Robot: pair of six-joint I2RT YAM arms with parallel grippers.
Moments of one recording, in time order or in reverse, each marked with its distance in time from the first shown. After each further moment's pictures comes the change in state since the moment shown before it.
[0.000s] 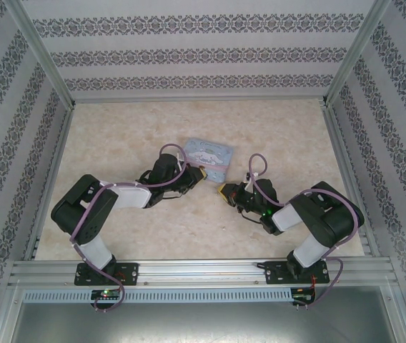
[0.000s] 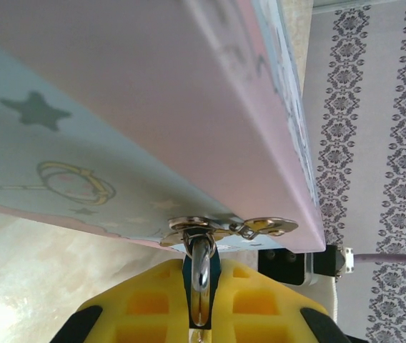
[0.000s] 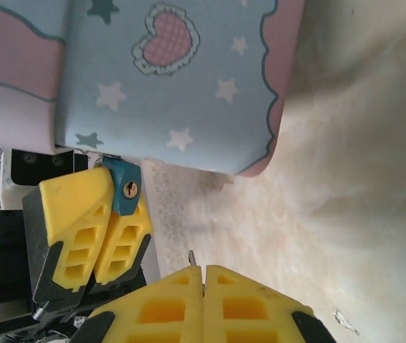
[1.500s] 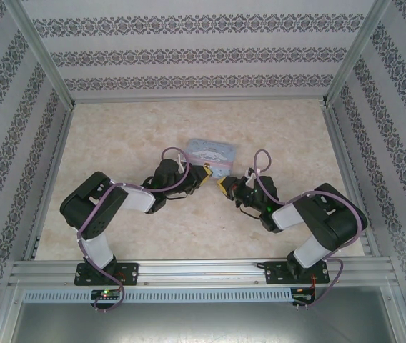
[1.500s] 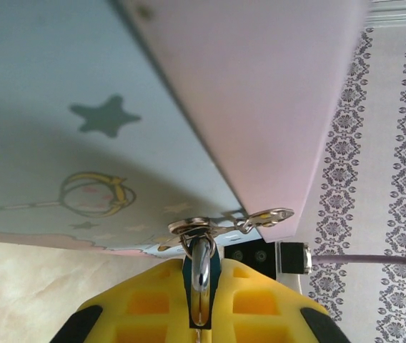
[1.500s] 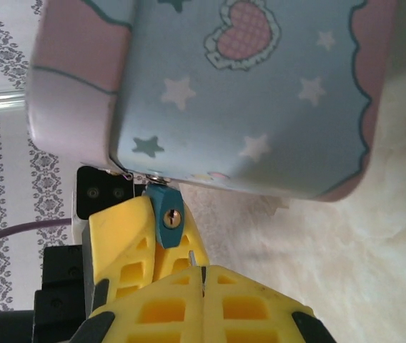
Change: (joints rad) left arm -0.040 0.070 -0.050 0.291 -0.031 -0.167; right arm 0.000 -0.032 0.037 0.015 0.060 0.121
